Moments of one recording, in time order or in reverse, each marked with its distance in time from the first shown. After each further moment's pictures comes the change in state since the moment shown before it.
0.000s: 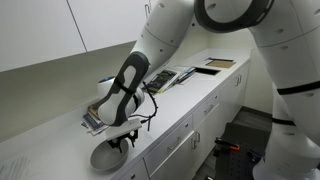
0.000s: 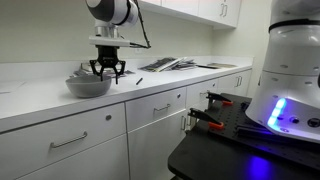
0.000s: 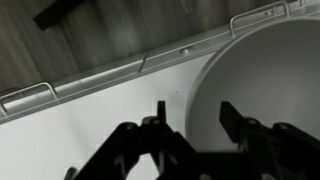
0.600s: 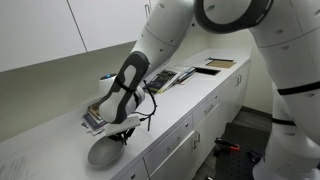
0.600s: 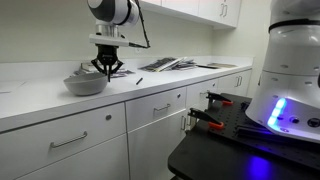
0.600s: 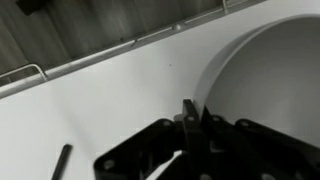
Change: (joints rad) arm 0.012 -0.003 -0.033 0.006 0.003 0.070 0.000
